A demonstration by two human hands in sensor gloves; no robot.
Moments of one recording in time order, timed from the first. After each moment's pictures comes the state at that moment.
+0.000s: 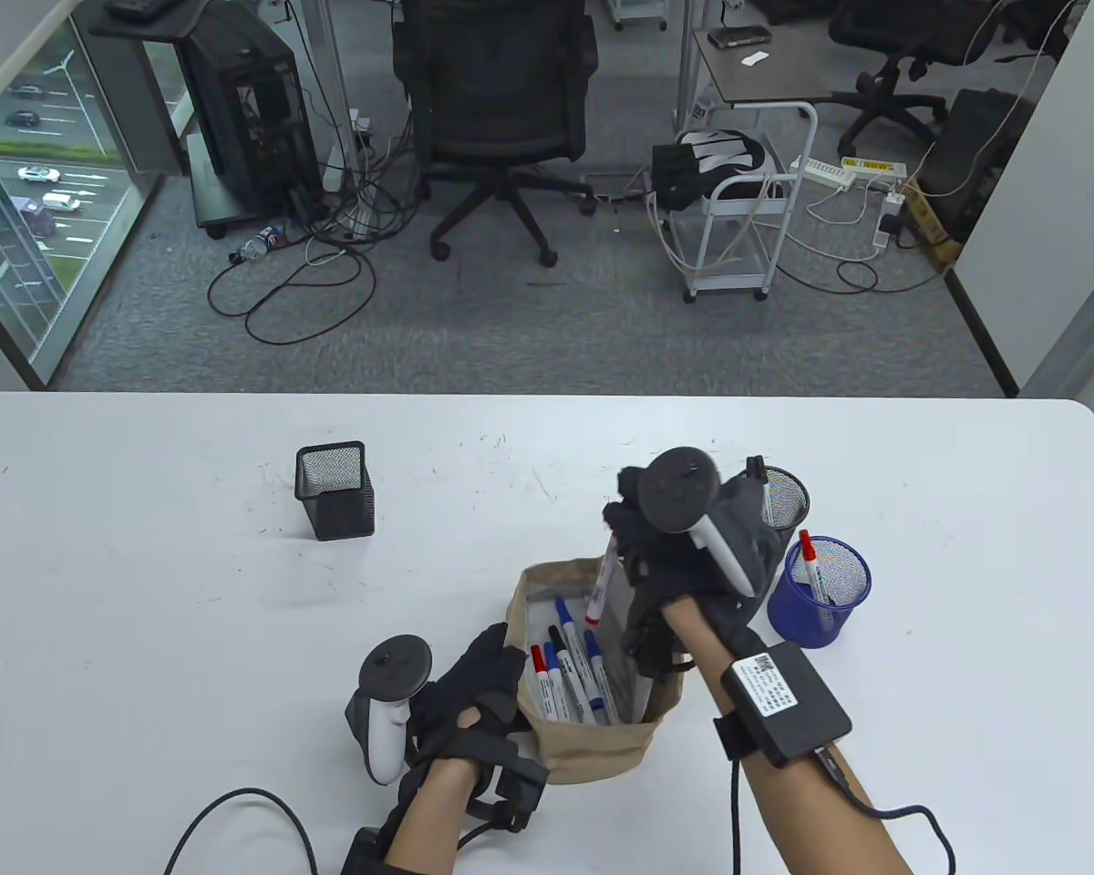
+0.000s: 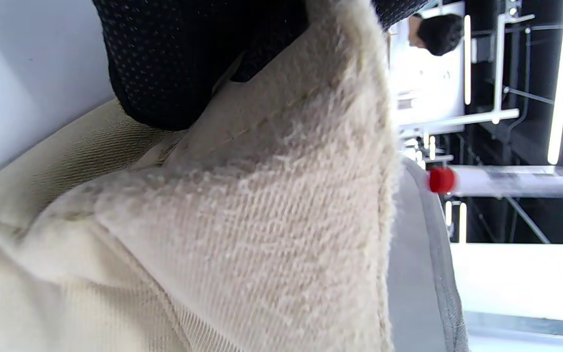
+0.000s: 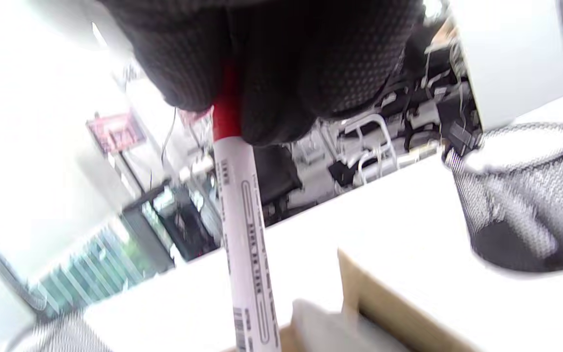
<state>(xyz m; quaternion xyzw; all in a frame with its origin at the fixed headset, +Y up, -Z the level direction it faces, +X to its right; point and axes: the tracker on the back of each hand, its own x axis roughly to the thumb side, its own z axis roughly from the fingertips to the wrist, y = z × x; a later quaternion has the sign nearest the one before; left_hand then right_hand) -0.134 -0.779 -0.314 -0.17 0.09 0.62 0.76 0.126 -0.572 -0.393 -0.05 -0.04 0.97 0.25</state>
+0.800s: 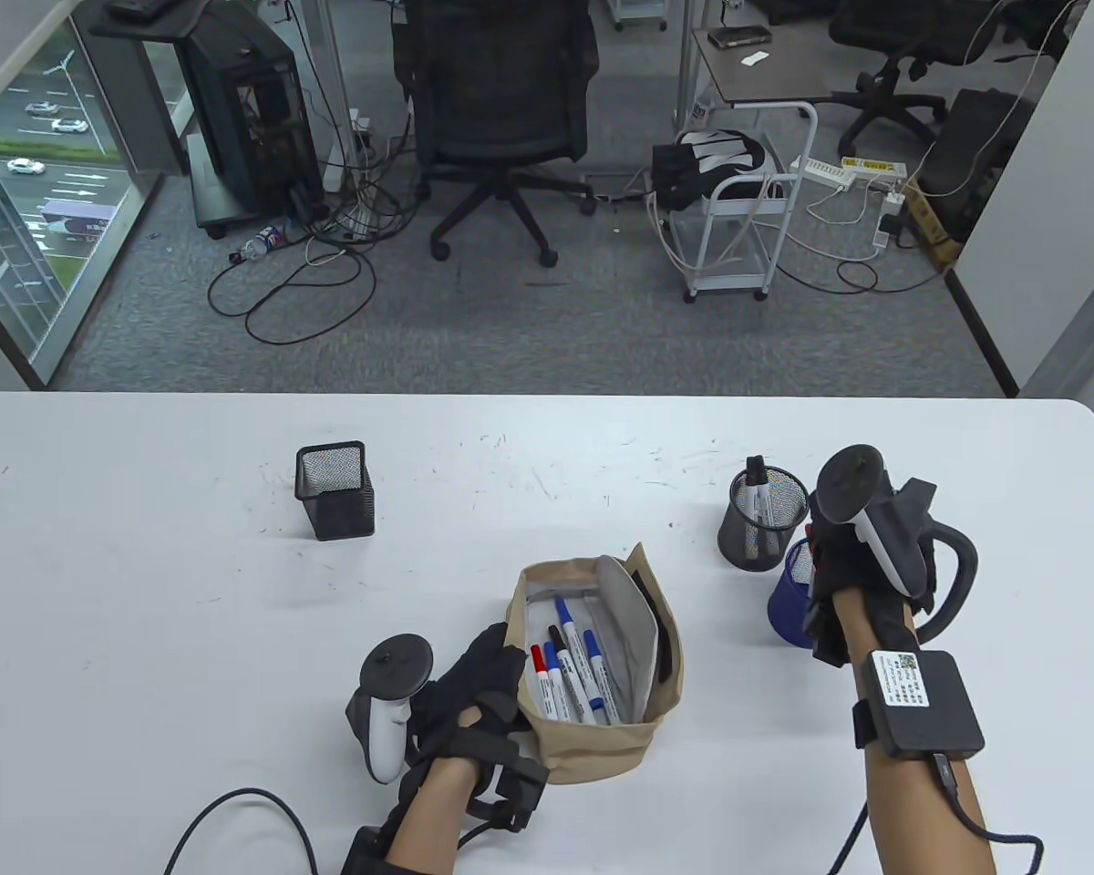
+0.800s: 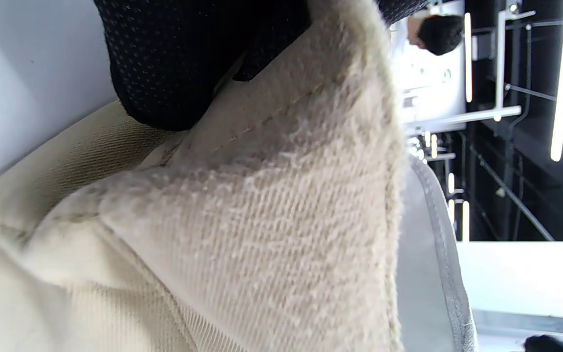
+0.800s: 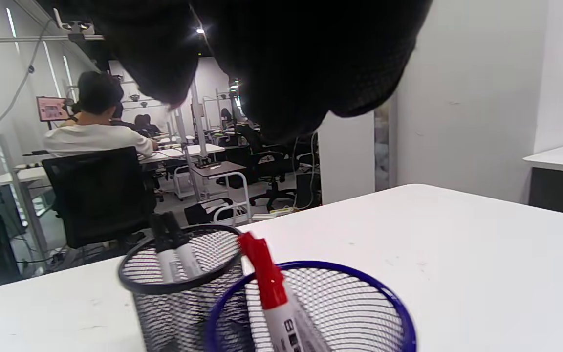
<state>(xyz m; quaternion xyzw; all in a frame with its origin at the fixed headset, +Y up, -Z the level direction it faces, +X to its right) -0.134 -0.779 -0.315 -0.17 0.09 0.61 0.77 0.244 -0.593 -0.404 -0.20 -0.06 0.97 0.07</state>
